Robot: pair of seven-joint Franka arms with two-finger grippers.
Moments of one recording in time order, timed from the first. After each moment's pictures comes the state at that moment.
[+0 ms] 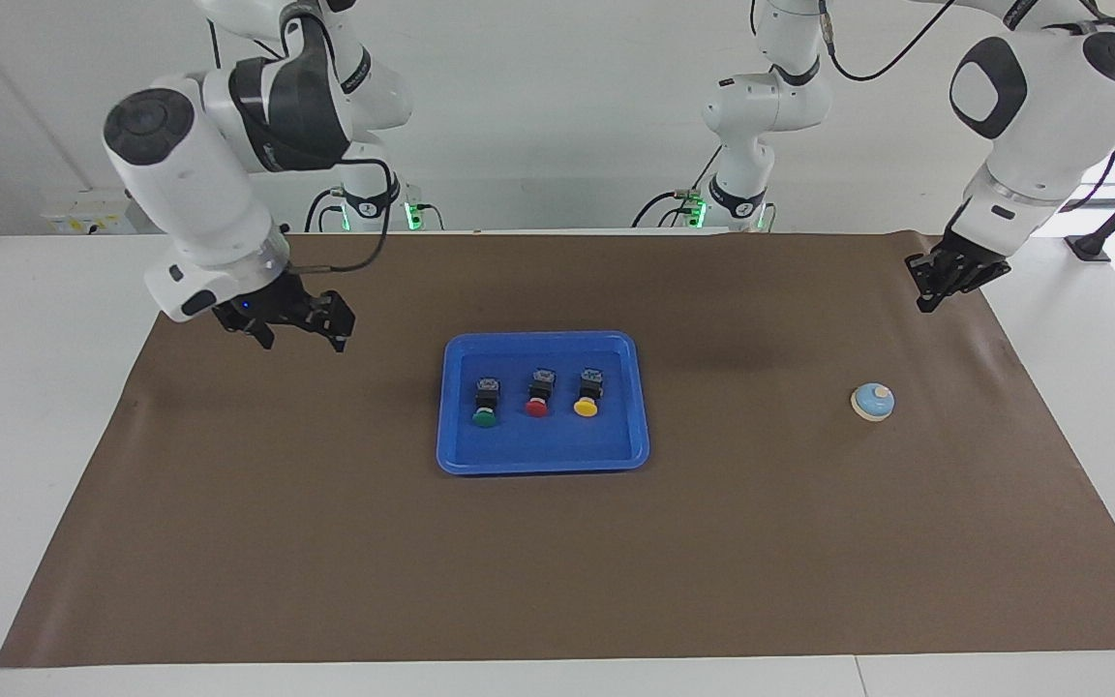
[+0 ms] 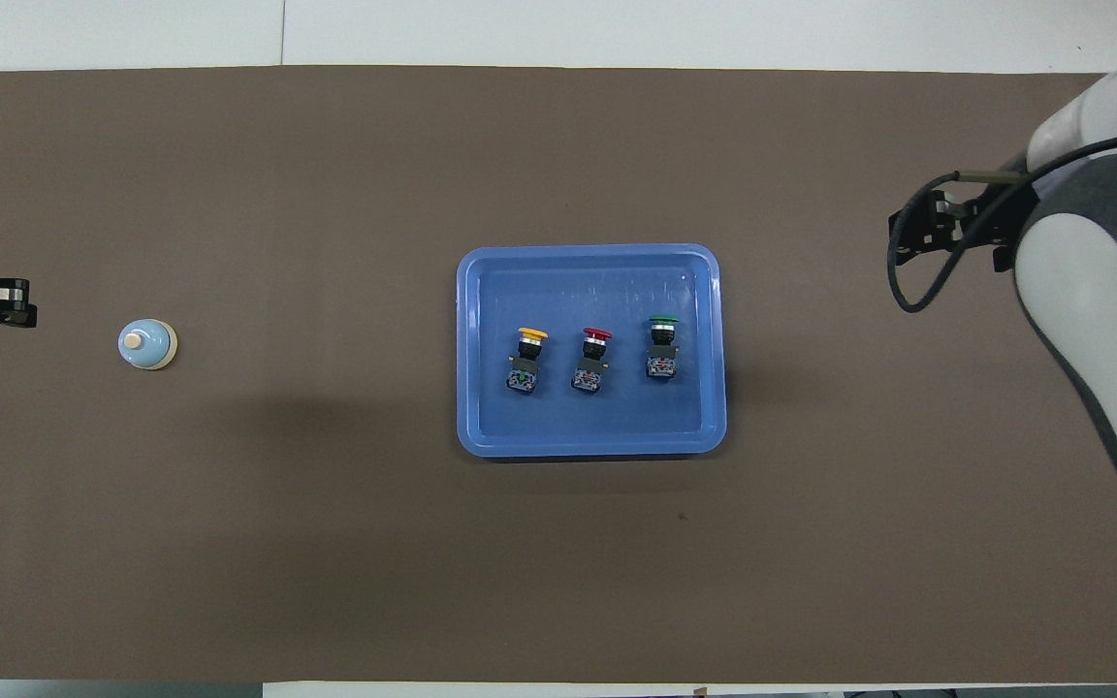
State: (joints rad) left arm 0.04 -0.02 0.03 -1.85 0.02 1.84 0.10; right arm -0.02 0.16 0.09 -1.50 0.01 1.58 0.16
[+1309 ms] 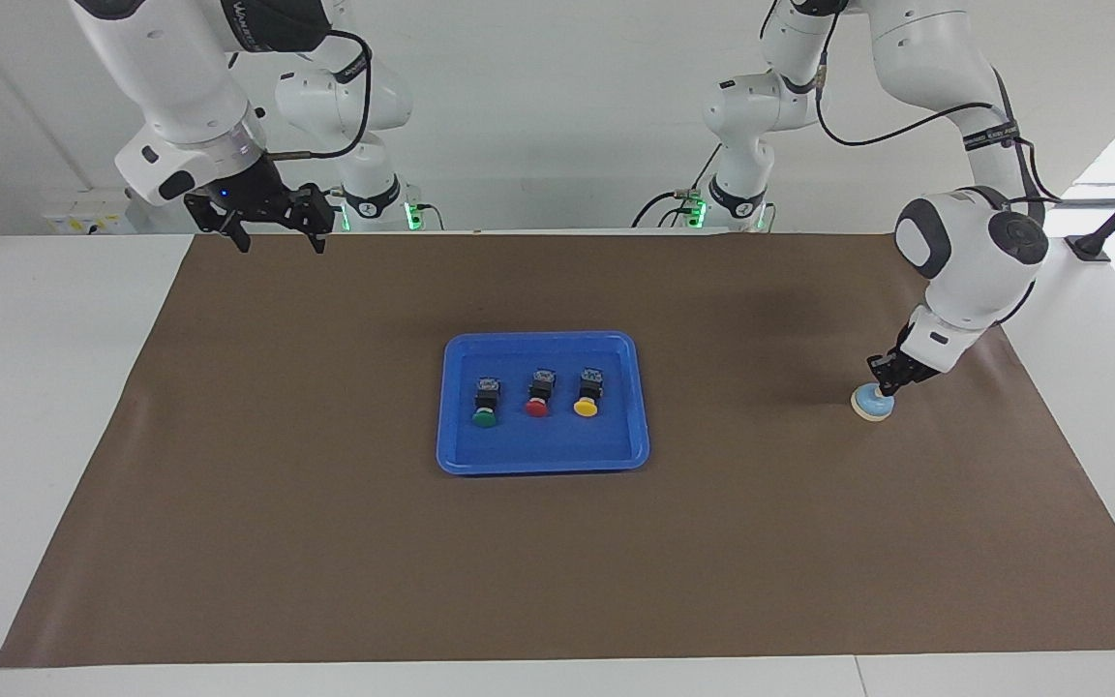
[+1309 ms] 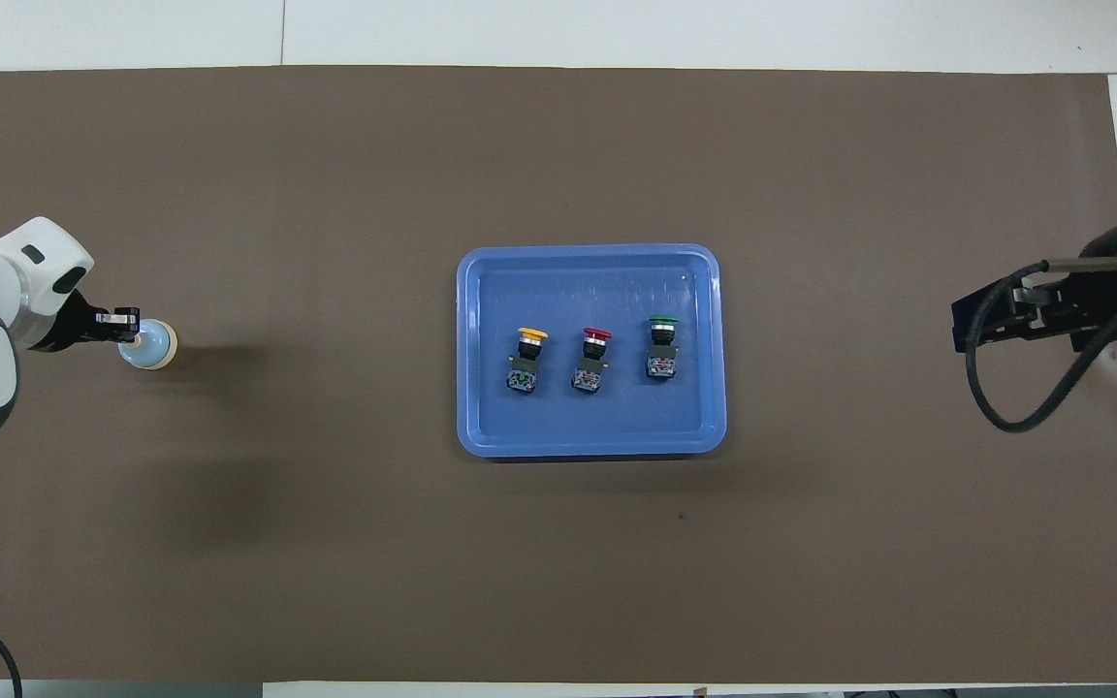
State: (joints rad) left arm 0.08 0.16 0.03 -2.09 0.02 2.27 0.11; right arm -0.02 0.00 0.10 -1.55 -0.01 1.41 0.10
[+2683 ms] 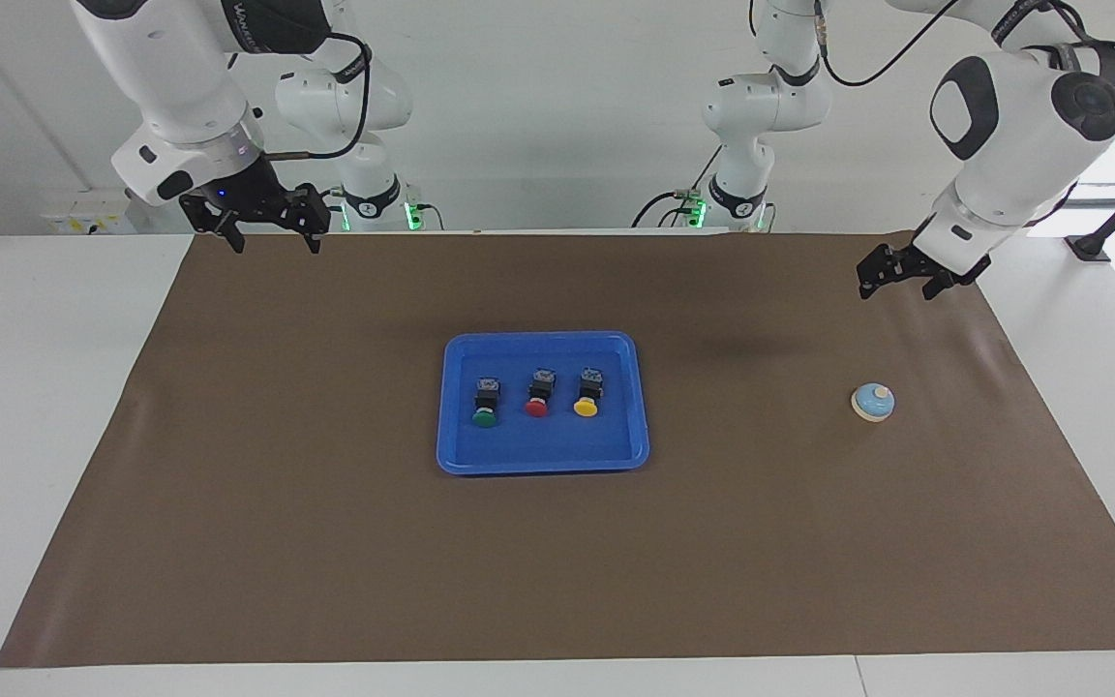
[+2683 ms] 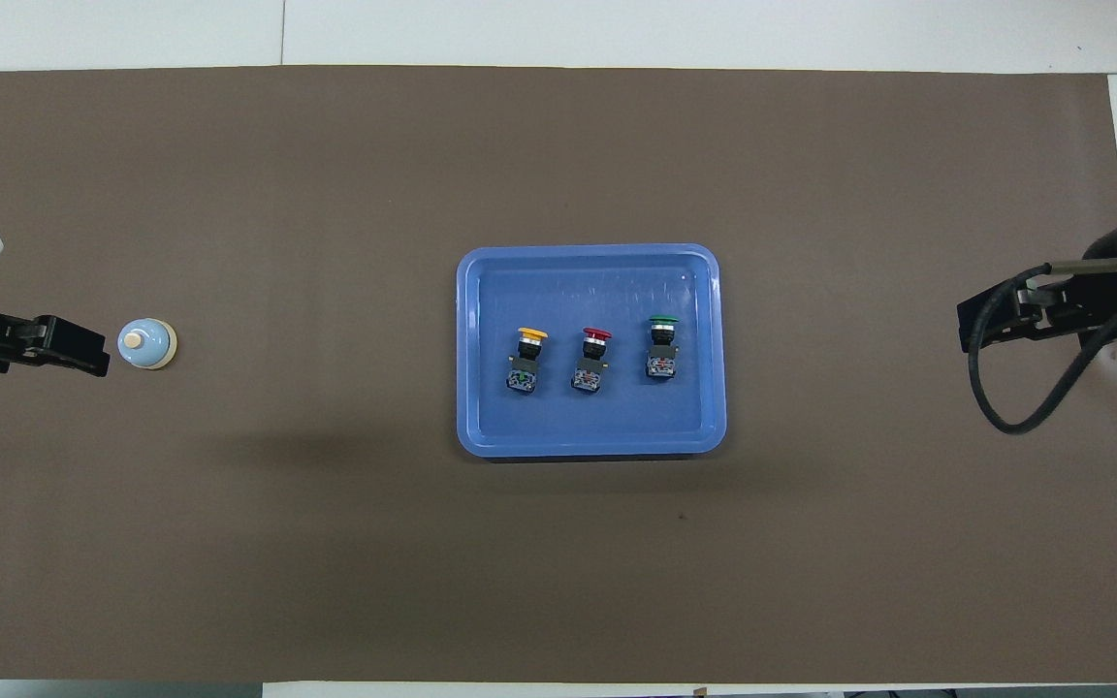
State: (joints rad) left arm -0.01 -0.05 0.00 -1.81 0.02 1.60 0.12; right arm -0.02 0.00 0.10 -1.55 -0.02 1.41 0.09
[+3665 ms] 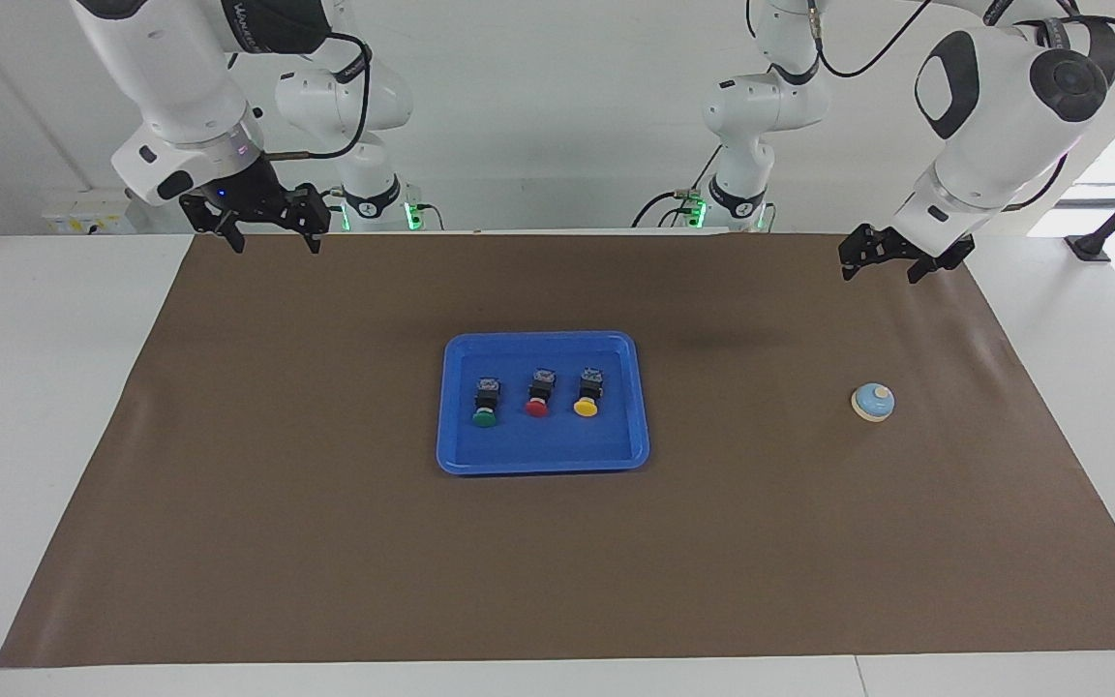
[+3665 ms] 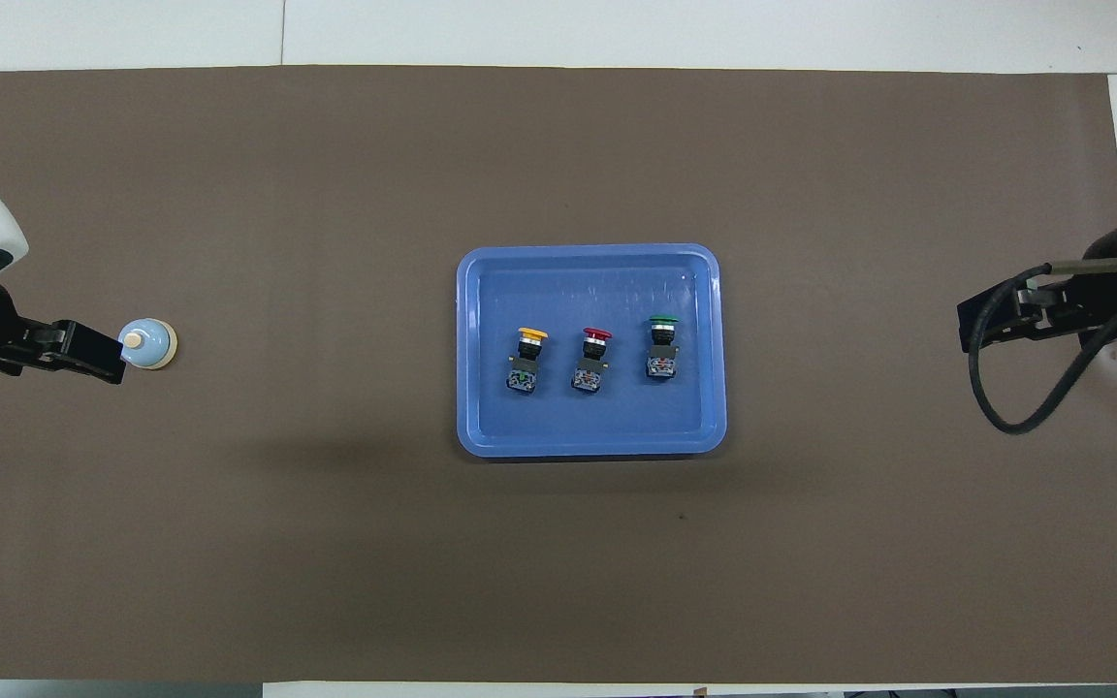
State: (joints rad) left arm 0.08 -0.03 -0.12 -1.77 0.02 1.55 0.12; right arm -0.02 0.00 0.10 -1.55 -0.02 1.41 0.09
